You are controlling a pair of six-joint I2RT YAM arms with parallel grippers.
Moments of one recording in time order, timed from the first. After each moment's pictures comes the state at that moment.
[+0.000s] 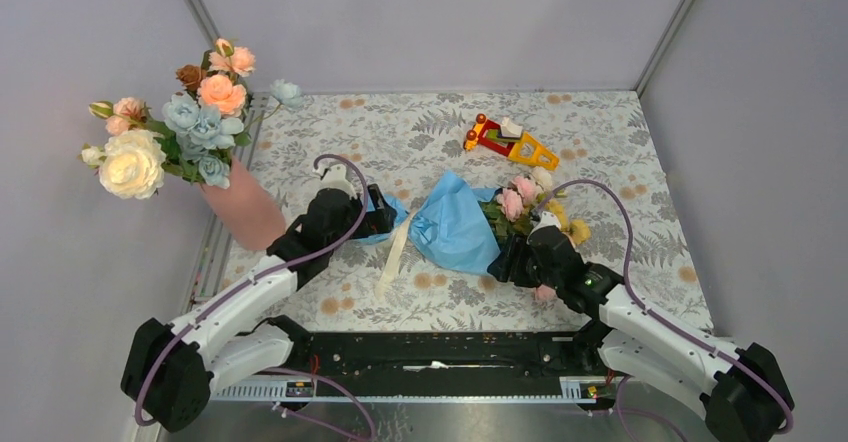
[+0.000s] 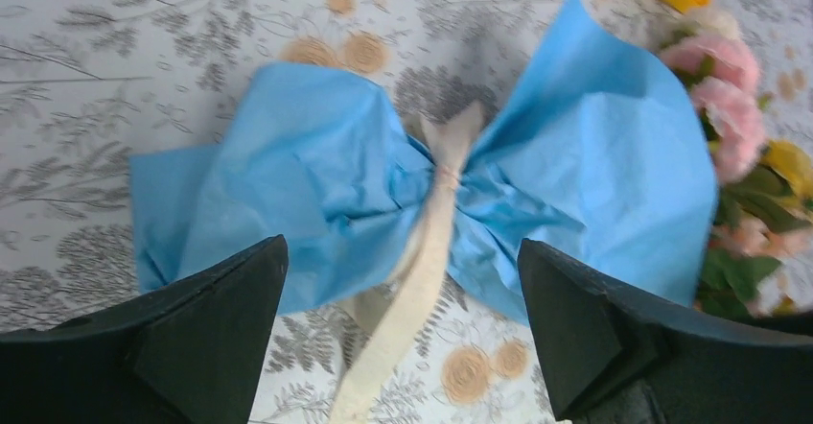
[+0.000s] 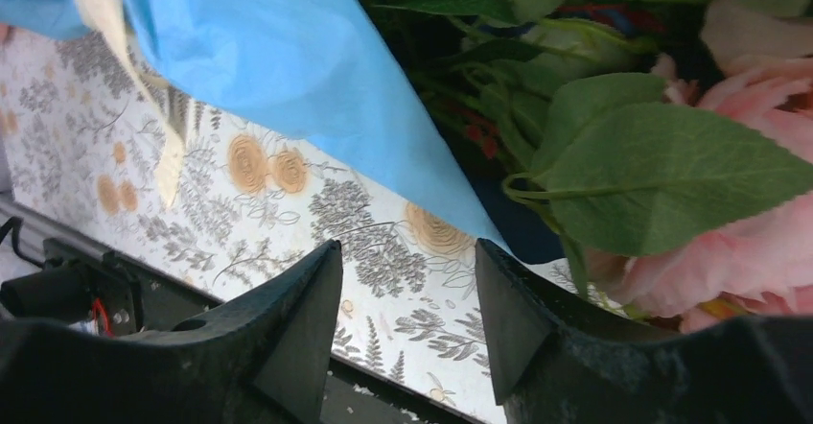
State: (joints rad) left arm -0.57 0.96 0.57 -0.12 -0.13 -0.61; right arm 0.69 0.82 0.39 -0.32 0.00 0.78
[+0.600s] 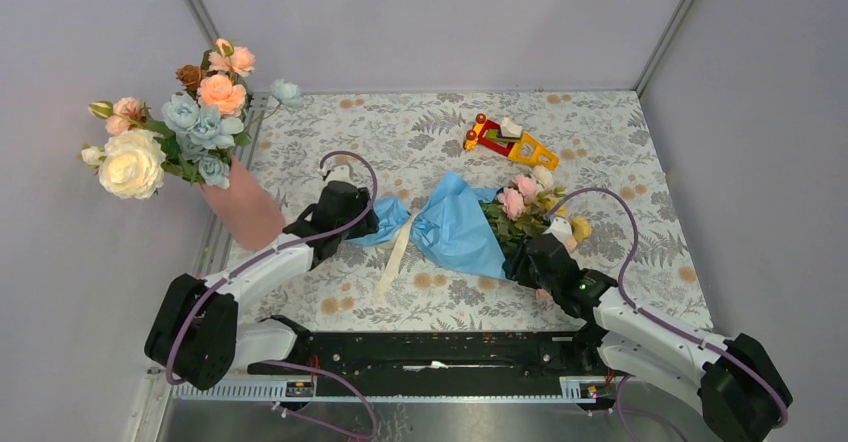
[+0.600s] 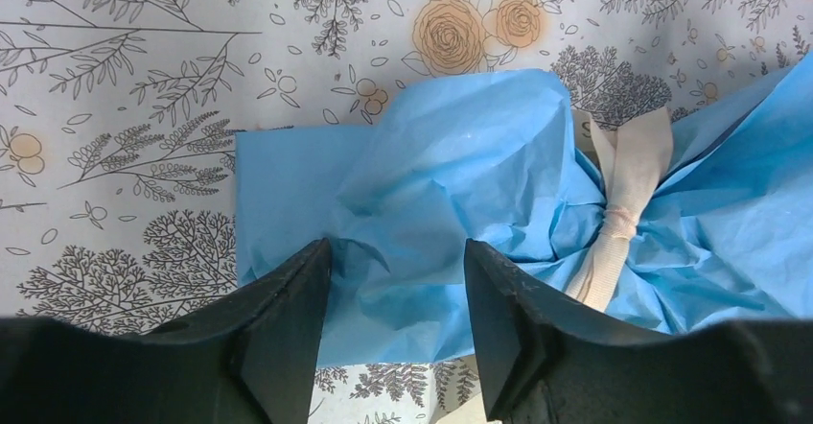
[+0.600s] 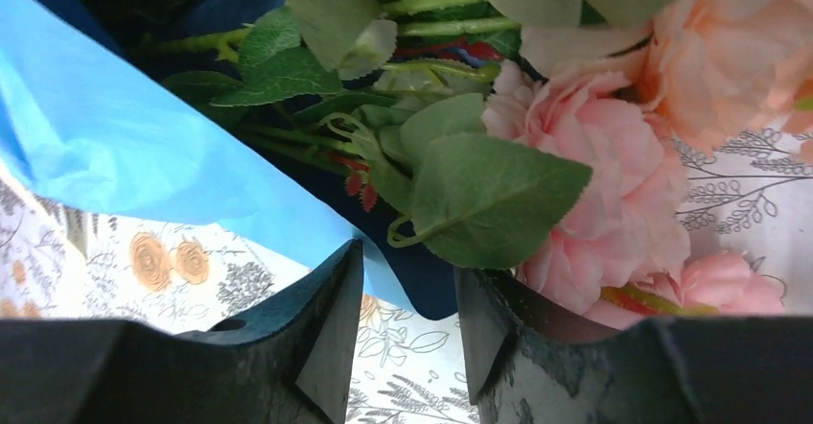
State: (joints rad) left arm -0.47 1.22 0.61 -0.13 -0.18 -0.56; right arm 0.69 0.84 0.30 -0.24 0.23 0.85
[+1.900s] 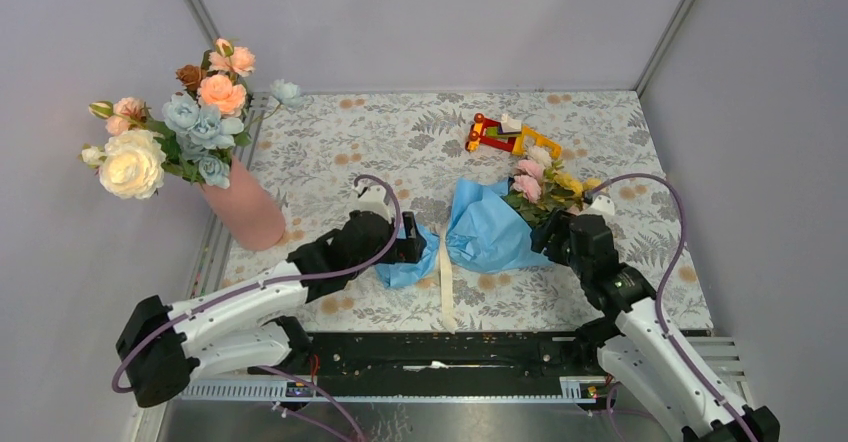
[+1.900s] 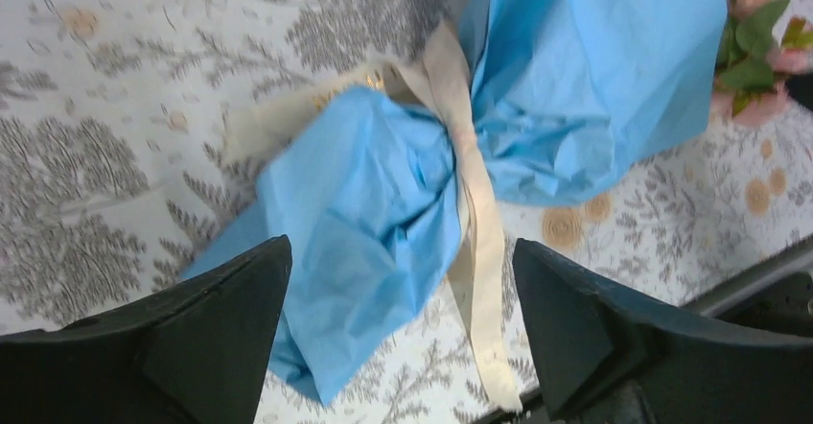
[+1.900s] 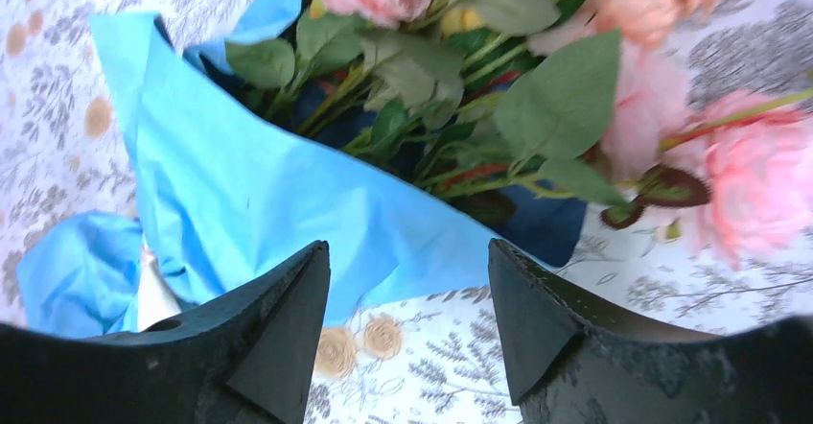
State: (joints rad) left arm -0.95 0.99 0.61 -0.25 -0.31 -0.72; right arm 0.39 0.66 0.46 -0.43 0.25 0.62
